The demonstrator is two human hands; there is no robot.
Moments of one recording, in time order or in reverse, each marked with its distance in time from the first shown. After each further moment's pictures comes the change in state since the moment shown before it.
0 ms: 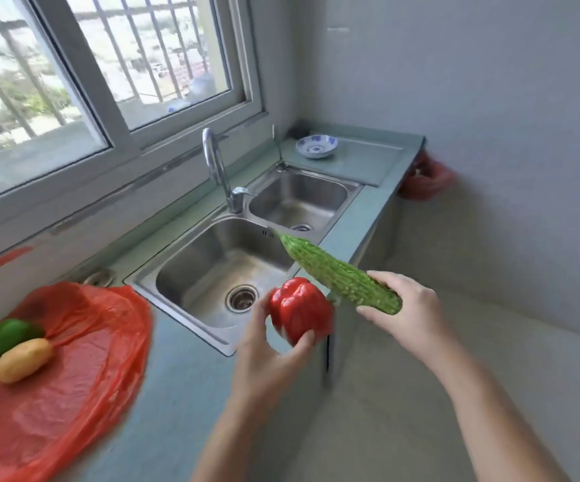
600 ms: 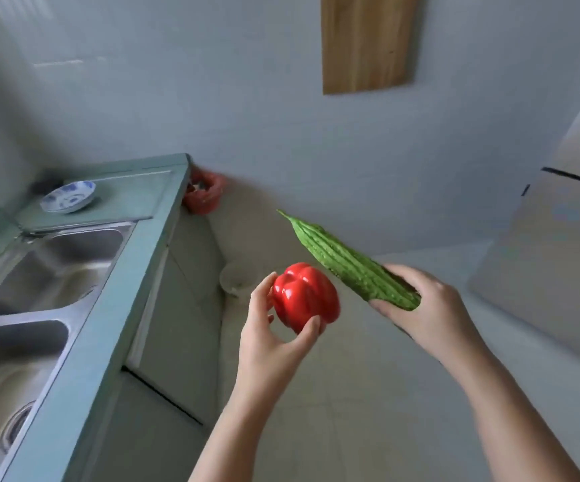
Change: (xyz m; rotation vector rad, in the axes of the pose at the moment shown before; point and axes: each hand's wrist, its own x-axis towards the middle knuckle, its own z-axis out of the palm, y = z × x) left_hand -0.075 0.140 0.273 -0.147 -0.589 0.205; right_hand -0.179 0.158 -0.247 -0.152 0.523 0.433
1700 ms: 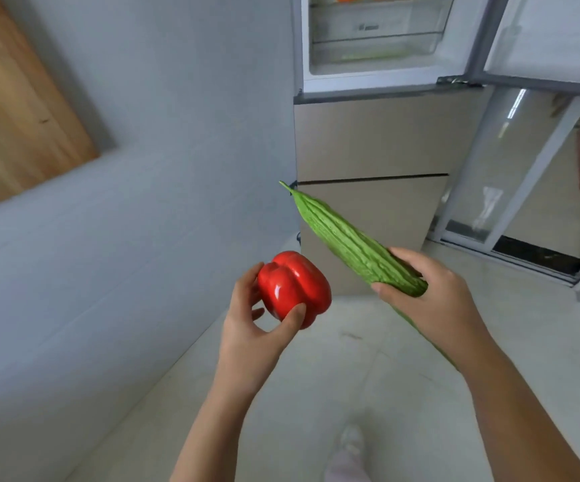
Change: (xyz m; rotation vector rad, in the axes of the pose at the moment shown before) left_hand 0.291 0.072 0.358 -0.252 -0.811 0.260; right_hand 0.174 0.204 -0.162 -0.098 0.679 0.564
